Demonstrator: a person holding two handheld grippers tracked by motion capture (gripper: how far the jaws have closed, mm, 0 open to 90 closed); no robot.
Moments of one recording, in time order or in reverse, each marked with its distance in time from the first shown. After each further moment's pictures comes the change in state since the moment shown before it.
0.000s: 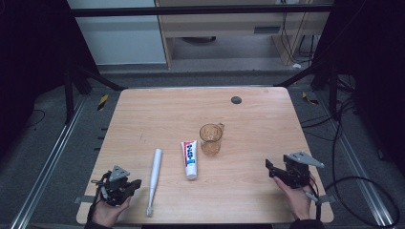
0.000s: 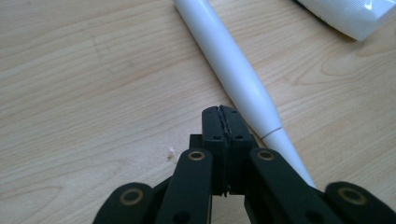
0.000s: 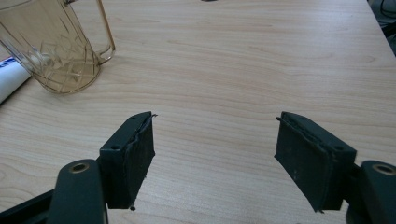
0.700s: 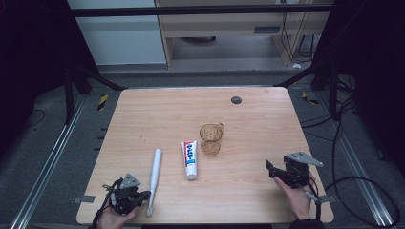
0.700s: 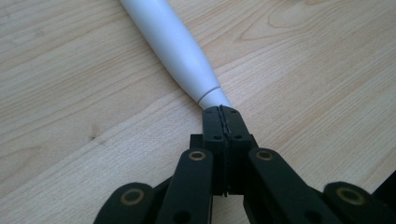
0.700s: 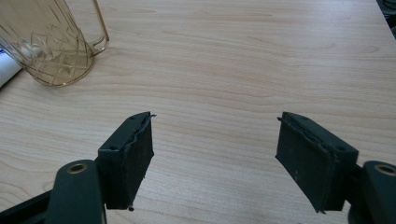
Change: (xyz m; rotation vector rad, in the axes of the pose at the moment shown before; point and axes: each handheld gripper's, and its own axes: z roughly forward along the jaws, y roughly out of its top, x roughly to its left) left arm -0.023 -0.010 0.009 0.095 -0.108 0.080; right arm -0.003 -0.002 0.004 0.023 -0.008 -0.005
